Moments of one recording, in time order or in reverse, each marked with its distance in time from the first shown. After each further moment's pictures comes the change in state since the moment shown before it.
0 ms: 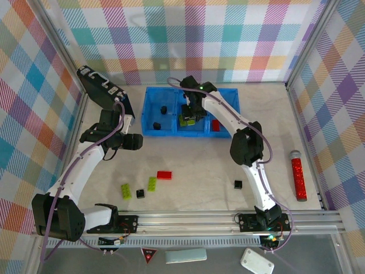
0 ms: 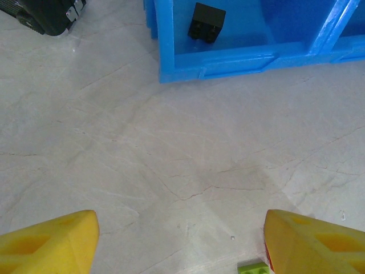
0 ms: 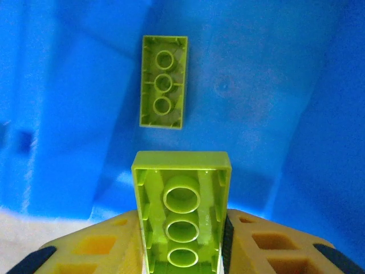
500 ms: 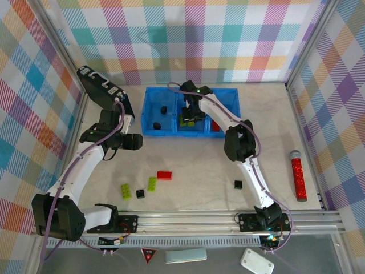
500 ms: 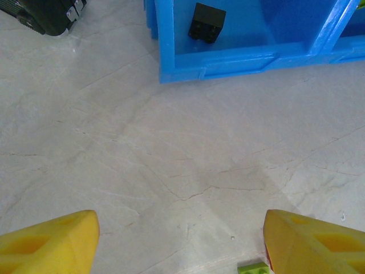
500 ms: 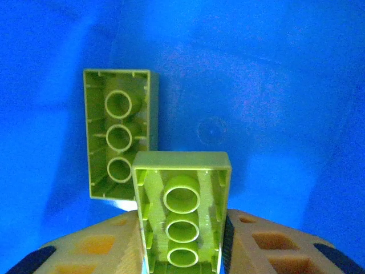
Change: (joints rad) left arm 0.001 0.000 0.000 0.000 0.003 0.000; right arm -0.032 0.164 0.092 0.054 0.001 -0.007
